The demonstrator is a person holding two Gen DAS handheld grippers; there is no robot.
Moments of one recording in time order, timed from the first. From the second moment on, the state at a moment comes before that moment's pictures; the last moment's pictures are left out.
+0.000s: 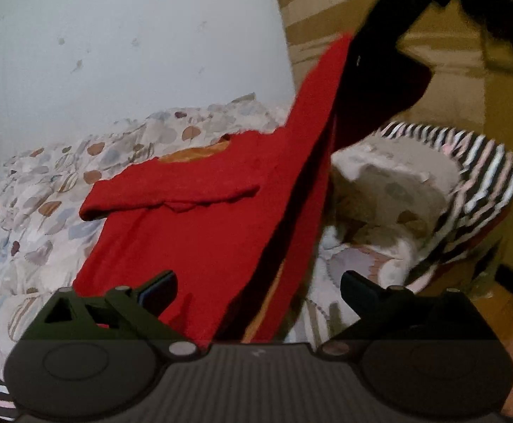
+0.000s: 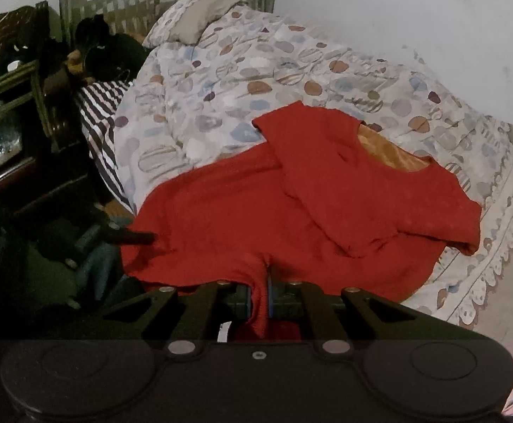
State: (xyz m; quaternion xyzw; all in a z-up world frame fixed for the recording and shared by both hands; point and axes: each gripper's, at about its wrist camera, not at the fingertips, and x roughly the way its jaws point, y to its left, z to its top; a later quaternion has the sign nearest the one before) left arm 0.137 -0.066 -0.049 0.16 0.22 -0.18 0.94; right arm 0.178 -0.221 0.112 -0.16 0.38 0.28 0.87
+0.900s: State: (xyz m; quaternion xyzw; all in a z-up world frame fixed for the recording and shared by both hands) left arm 0.148 0.022 -0.080 0.35 0.25 -0.09 0.90; right arm 0.151 -0.251 0.125 -0.12 0.31 0.25 0.91
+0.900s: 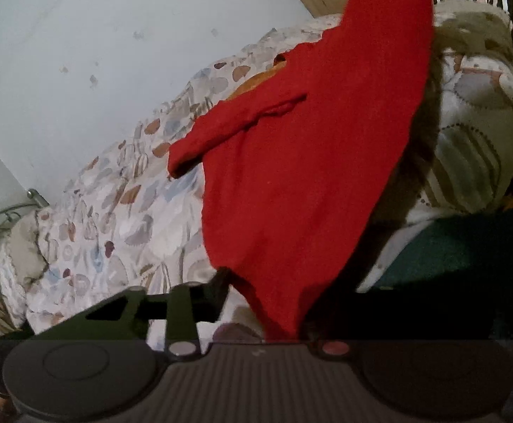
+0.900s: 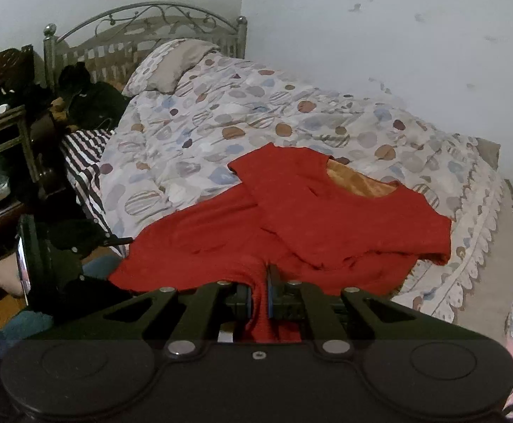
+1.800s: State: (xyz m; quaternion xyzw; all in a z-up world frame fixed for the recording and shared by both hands) left arm 0.048 0.038 0.036 0.23 0.03 -0.08 0.97; right arm 0.016 -0.262 0.050 -0.30 0.11 0.09 0.94
